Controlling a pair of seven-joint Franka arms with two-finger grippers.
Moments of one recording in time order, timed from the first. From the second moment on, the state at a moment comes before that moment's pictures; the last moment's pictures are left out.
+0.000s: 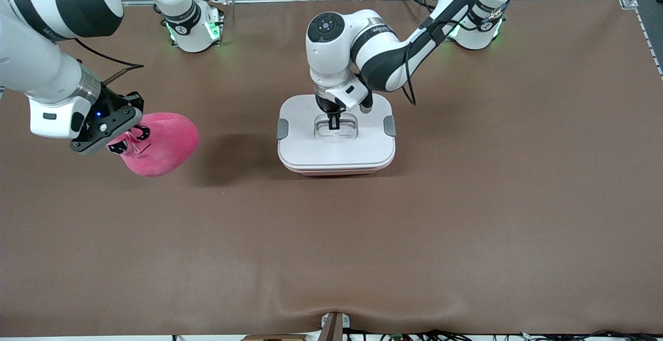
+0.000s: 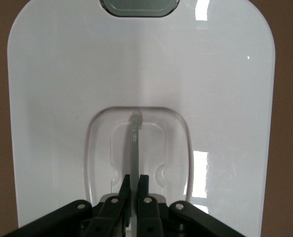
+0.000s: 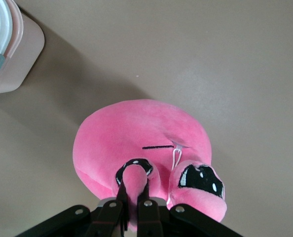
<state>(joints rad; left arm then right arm) -0.43 0.54 -0.57 -1.58 0.41 2.06 -2.71 -0.05 0.05 0.22 -1.71 -0.02 1.68 -0.51</state>
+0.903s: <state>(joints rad) -0.40 0.47 -0.60 -1.55 0.41 1.93 -2.59 -0.02 0.05 0.33 -1.71 -0.02 1.76 -0.51</state>
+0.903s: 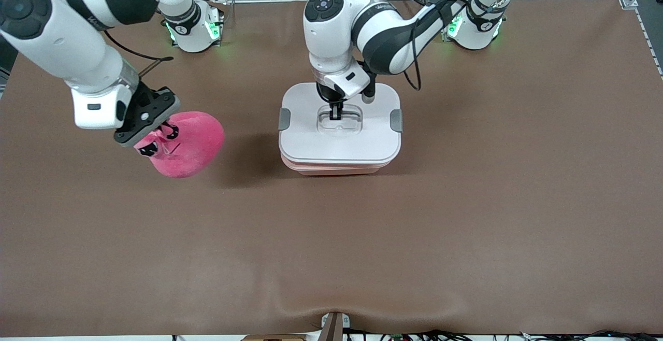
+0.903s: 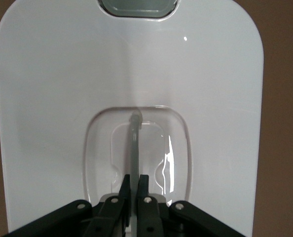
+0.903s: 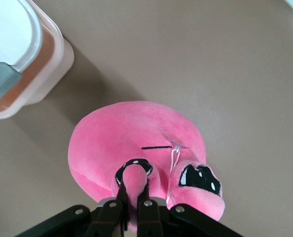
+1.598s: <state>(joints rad) -0.22 0.38 -0.60 -1.53 0.24 1.81 -2.04 -0.01 0.05 0.52 -1.73 -0.02 1.95 -0.73</state>
